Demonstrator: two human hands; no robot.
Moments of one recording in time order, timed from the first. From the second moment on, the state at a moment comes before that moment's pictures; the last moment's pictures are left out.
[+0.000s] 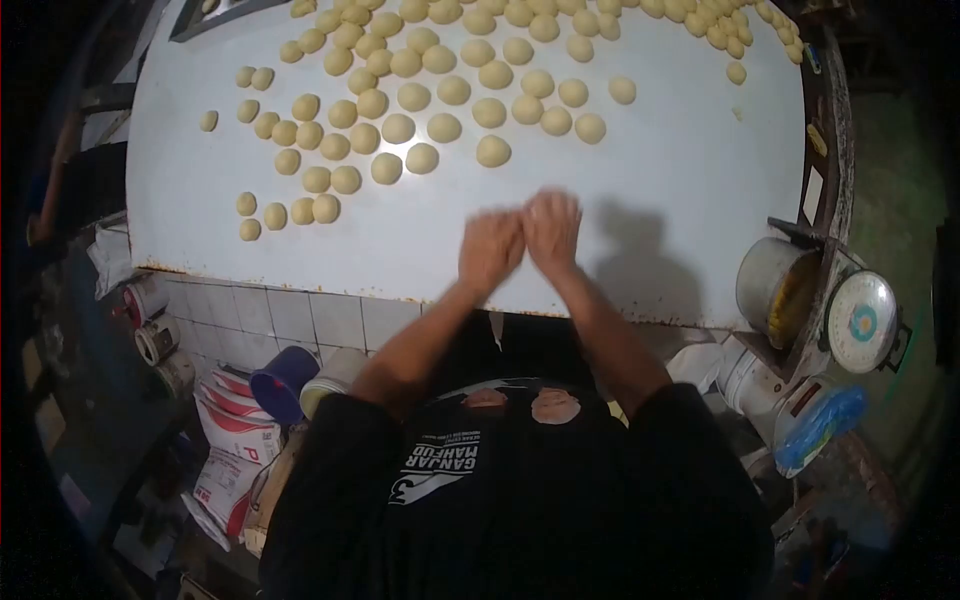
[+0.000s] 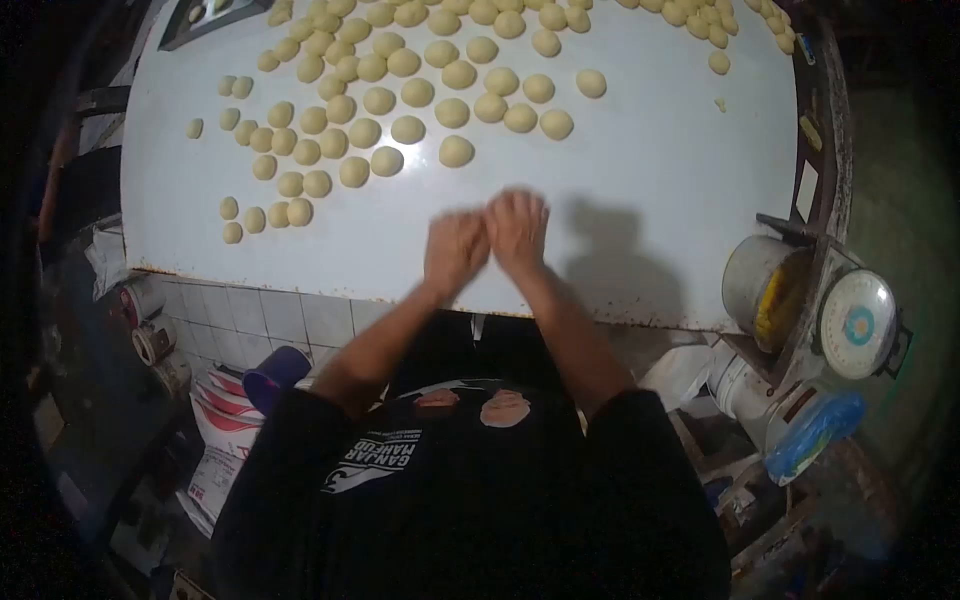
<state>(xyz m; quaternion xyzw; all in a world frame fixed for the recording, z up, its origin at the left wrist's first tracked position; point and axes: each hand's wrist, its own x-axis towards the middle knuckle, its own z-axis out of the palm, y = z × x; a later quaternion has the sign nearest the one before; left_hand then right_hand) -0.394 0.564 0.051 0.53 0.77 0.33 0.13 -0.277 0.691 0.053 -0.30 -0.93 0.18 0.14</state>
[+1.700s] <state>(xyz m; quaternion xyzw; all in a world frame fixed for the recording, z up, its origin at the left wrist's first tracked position) -0.437 0.565 0.059 0.40 0.87 0.28 0.01 -0.263 0.798 0.052 -0.11 -0.97 0.18 0.08</state>
